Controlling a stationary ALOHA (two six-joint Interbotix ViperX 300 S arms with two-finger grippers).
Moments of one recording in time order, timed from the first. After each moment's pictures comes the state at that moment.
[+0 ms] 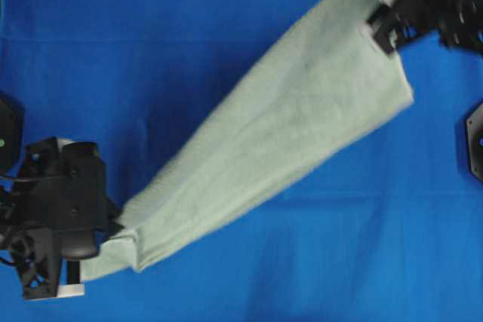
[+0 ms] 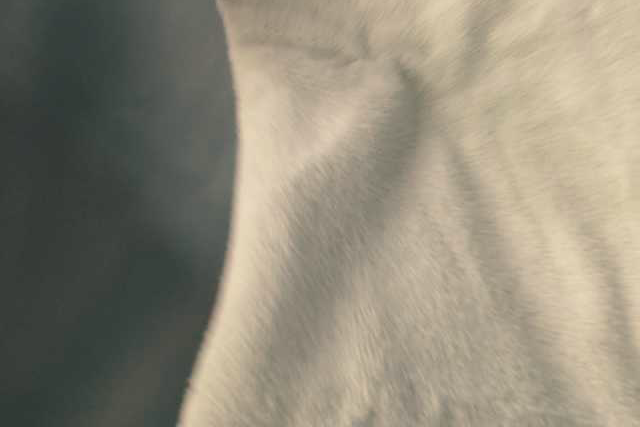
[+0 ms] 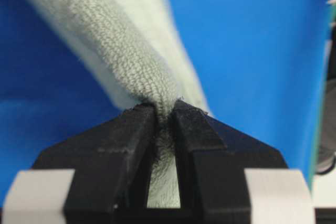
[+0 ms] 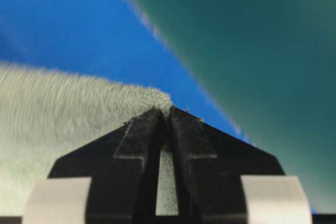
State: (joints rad) left arm -0.55 -0.33 0.39 0.33 0.99 -0.78; right arm -0.22 -0.42 0.59 -0.91 0.82 0.89
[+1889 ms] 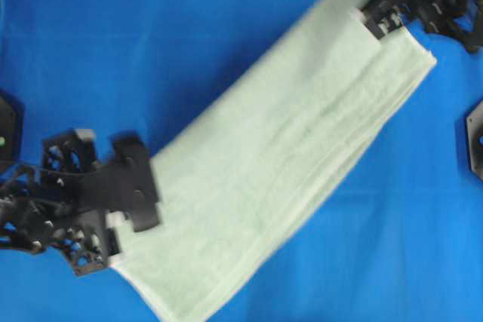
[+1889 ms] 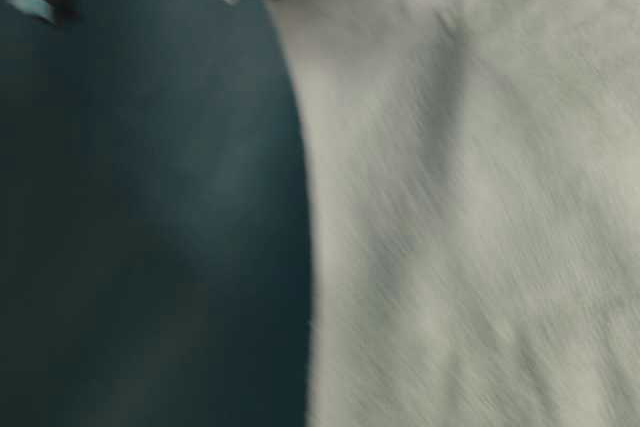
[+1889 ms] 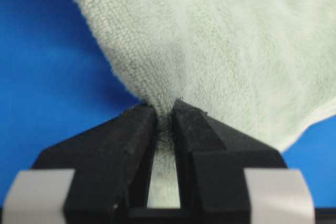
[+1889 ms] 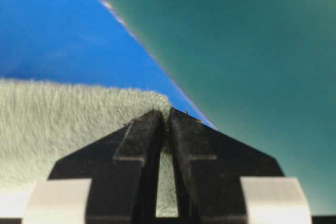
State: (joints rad) left arm -0.47 -0.27 0.50 0.36 1.10 -0.94; right arm -0.34 -0.29 0.66 -0.99 0.70 0.92
